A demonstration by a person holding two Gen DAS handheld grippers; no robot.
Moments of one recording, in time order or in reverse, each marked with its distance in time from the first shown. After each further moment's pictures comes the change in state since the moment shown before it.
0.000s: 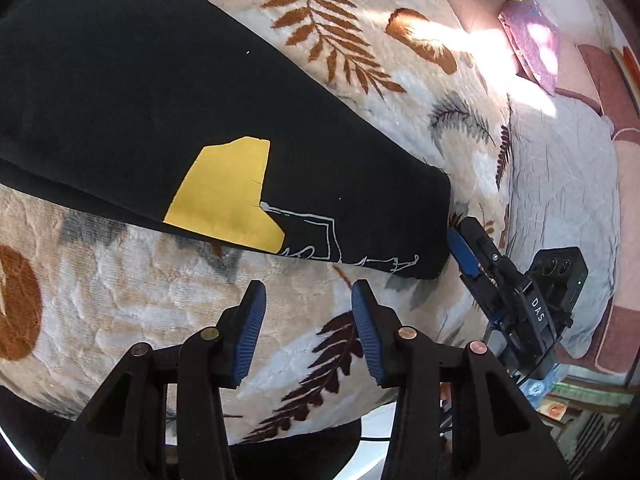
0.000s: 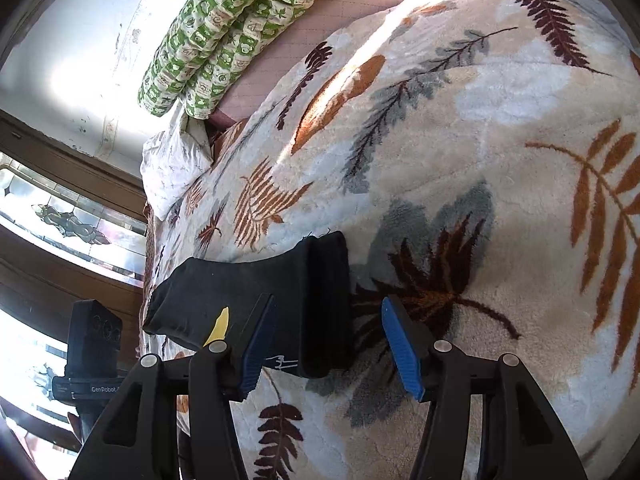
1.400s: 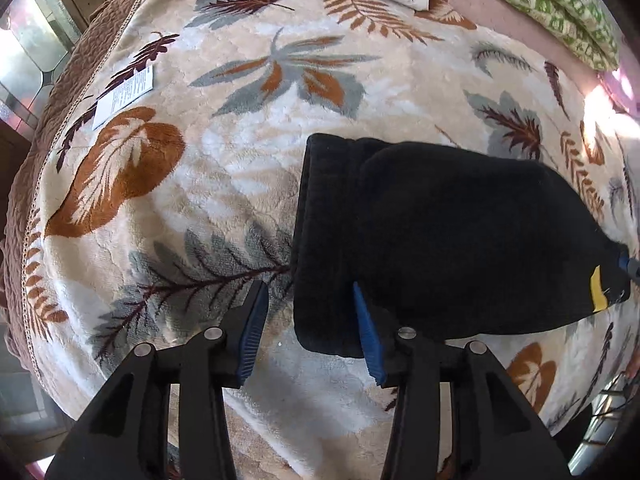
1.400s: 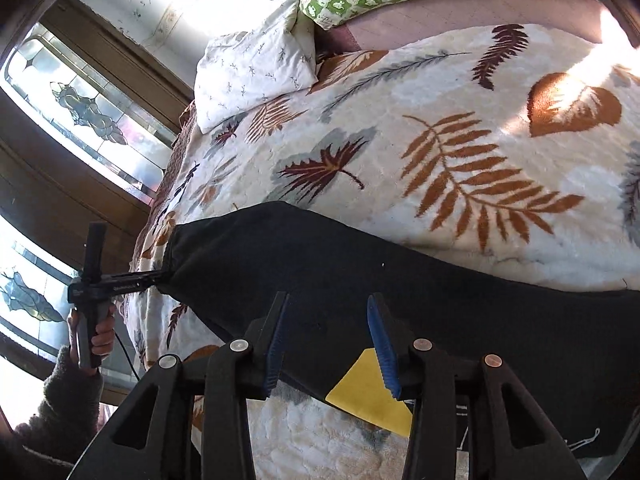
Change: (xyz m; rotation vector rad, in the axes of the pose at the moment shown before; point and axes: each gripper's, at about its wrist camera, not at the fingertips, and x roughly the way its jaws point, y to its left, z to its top) left arm -0.187 0.267 0.100 0.185 -0.318 0.479; right arm 0.129 0.193 -0.029 -0.333 0.124 -0.010
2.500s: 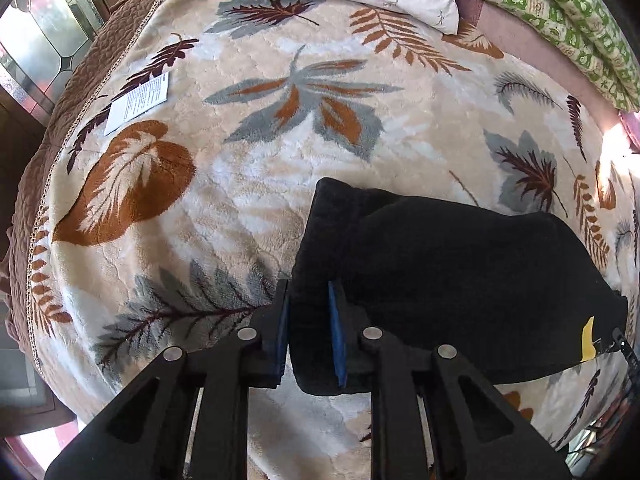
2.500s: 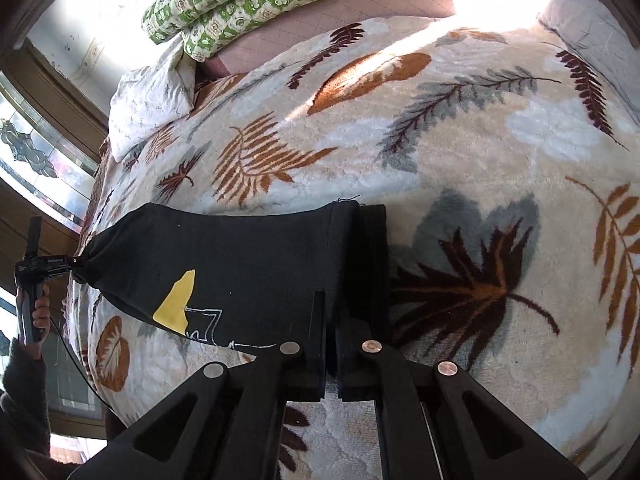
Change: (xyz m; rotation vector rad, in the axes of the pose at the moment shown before) left arm 0.009 0.001 0.020 -0.062 0.001 0.048; right arm -0.091 -0.123 -0.052 0.125 -0.054 -0.272
